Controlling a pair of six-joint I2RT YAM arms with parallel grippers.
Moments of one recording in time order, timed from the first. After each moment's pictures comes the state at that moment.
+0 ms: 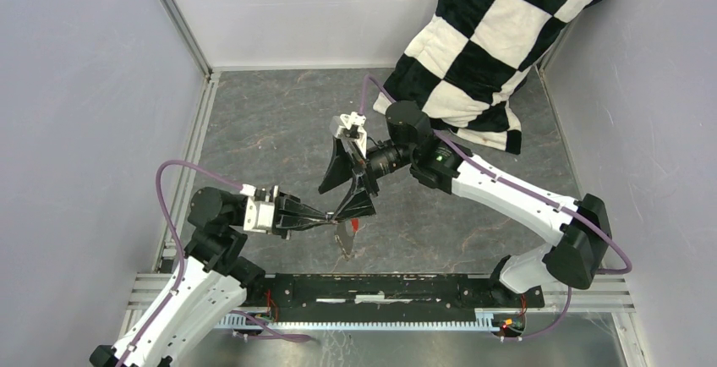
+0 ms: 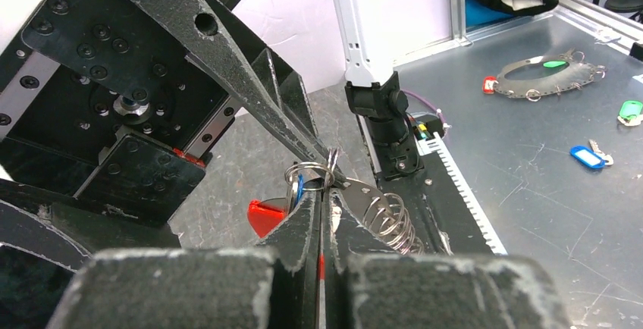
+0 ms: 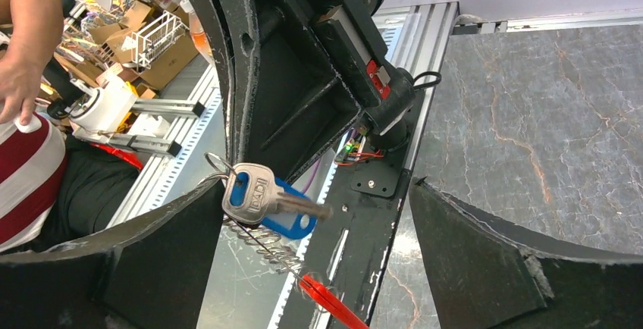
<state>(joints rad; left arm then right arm) -0.51 0.50 0.55 0.31 1.16 -0.01 0.91 1.45 1.27 -0.02 -1.09 0.20</state>
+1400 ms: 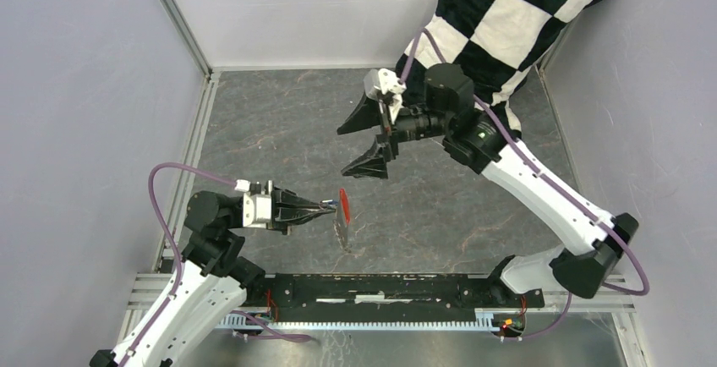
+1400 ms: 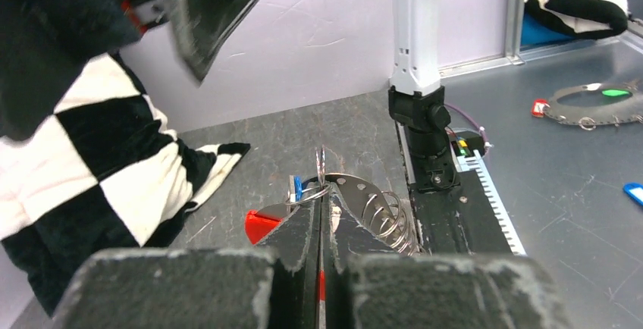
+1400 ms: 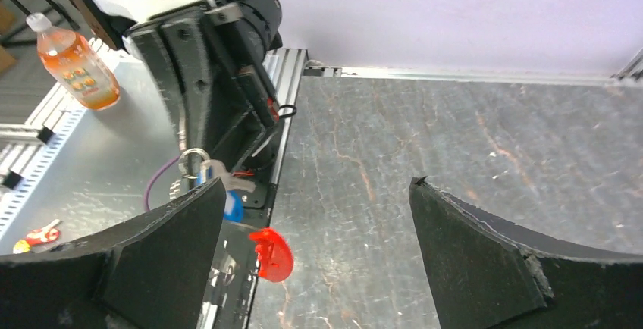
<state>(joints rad) -0.51 0.47 0.55 0.30 1.03 -0.03 0.77 1.41 1.52 -0.27 -0.93 -0.04</state>
